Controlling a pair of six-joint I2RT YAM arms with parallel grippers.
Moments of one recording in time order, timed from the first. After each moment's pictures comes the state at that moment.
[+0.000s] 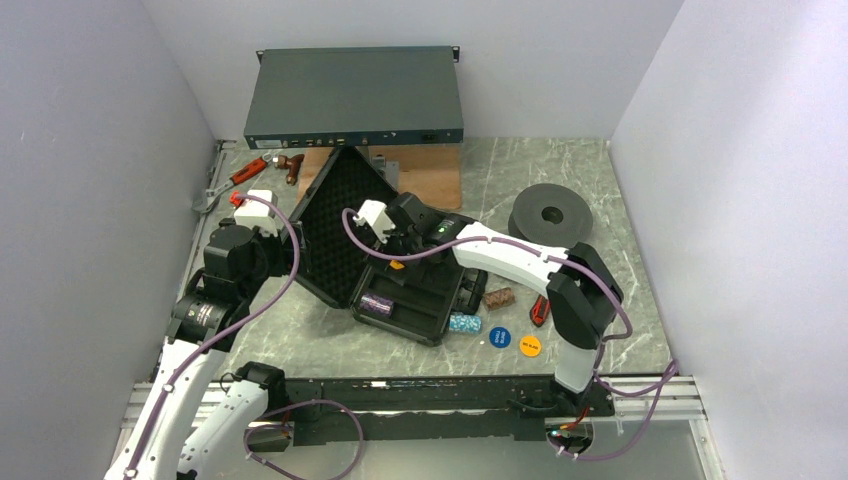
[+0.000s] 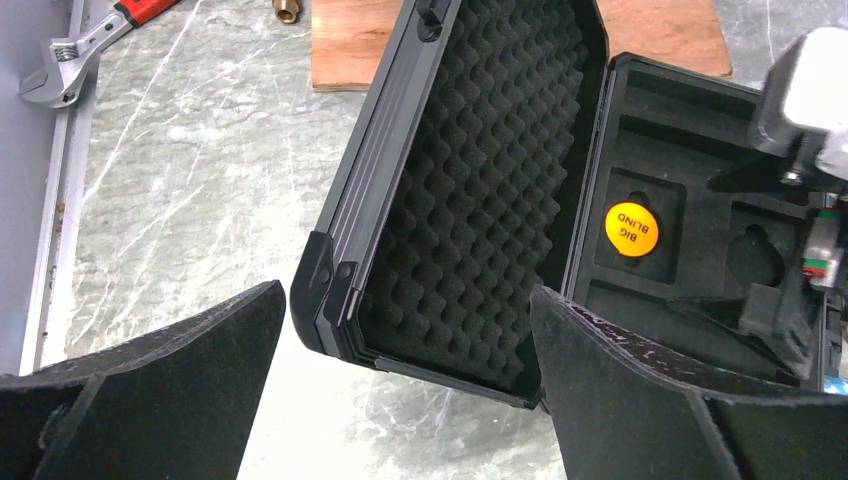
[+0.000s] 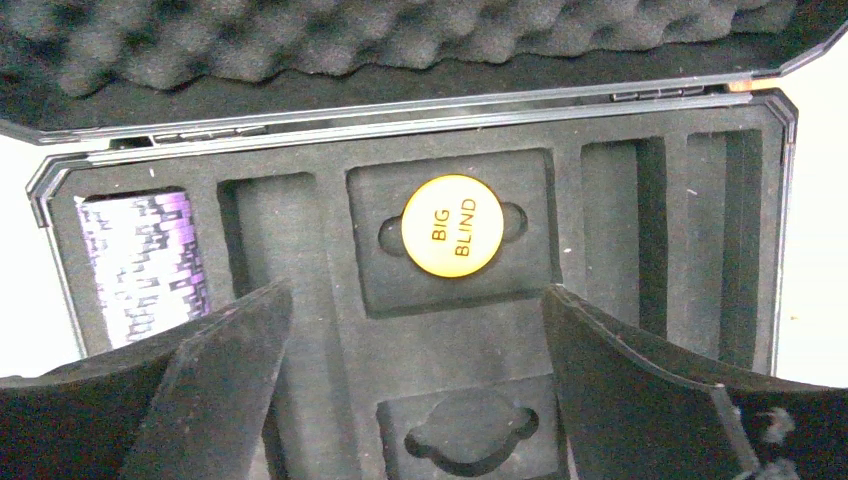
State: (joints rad) left arm -0.26 0.67 0.87 -0.61 -0.14 -0.15; right arm 0.89 1.79 1.37 -0.43 -0.04 -0.24
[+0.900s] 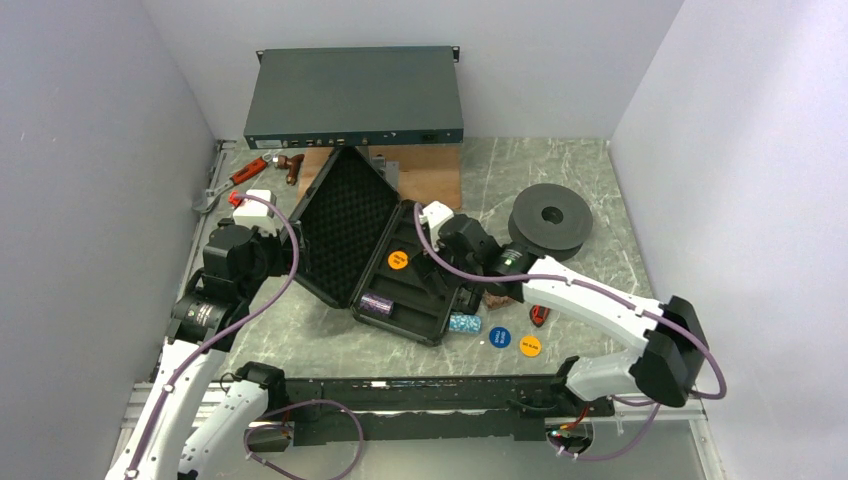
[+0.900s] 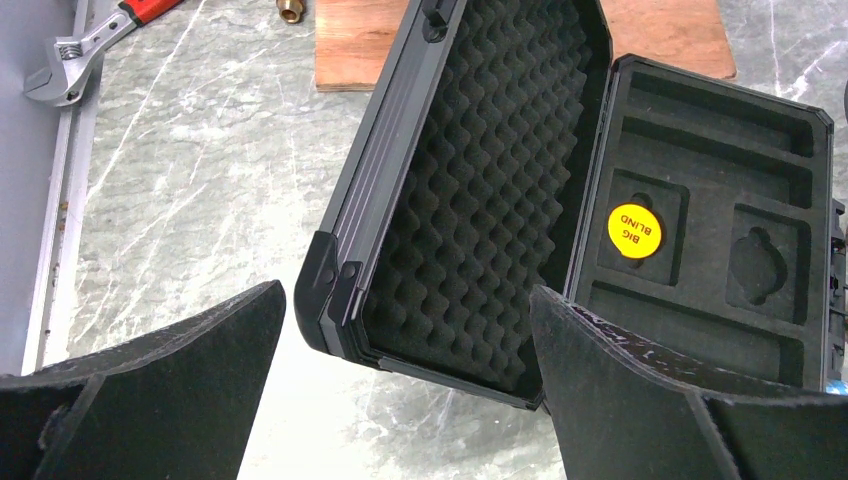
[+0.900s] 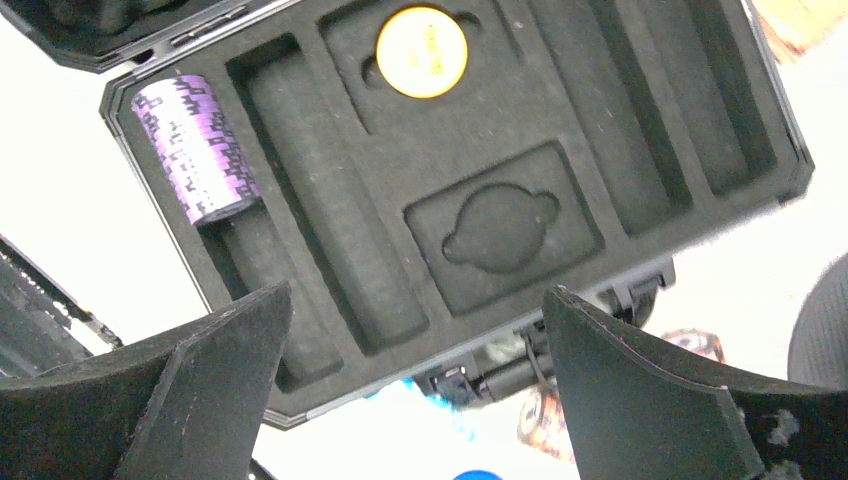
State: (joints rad) left arm -0.25 0.66 0.87 -0.61 -0.14 -0.15; right arm 0.89 1.31 1.02 -0.48 0.14 0.14
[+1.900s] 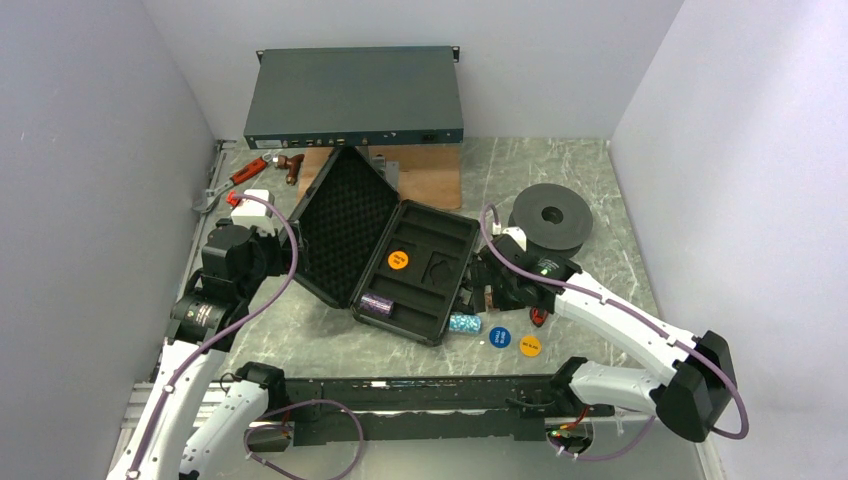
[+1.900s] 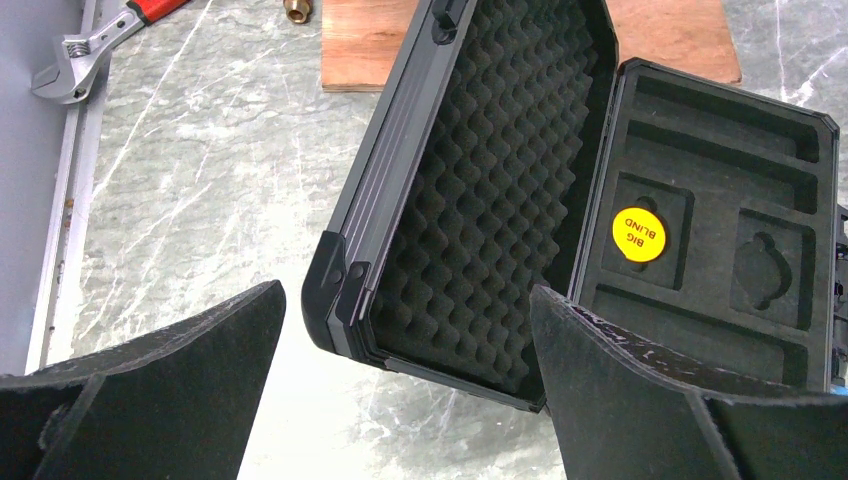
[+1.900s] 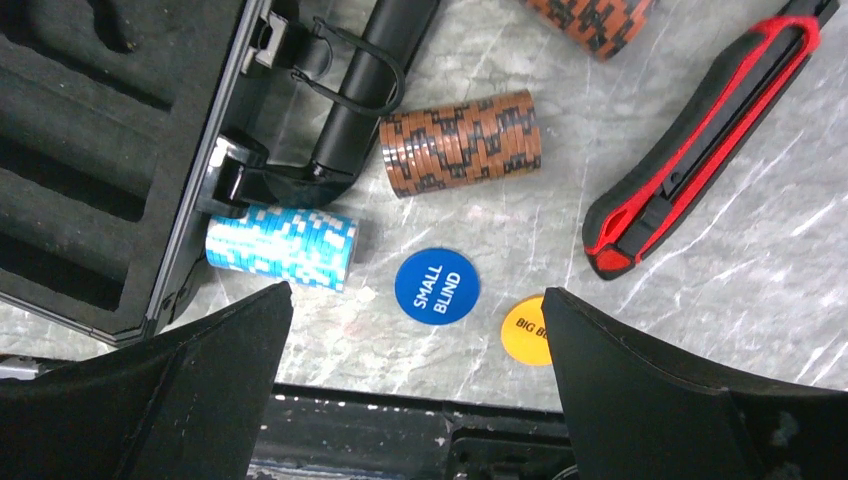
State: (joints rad) left arm -0.24 0.66 0.87 -0.61 -0.14 -0.15; right arm 0.74 1.12 0.86 -0.88 0.28 0.60
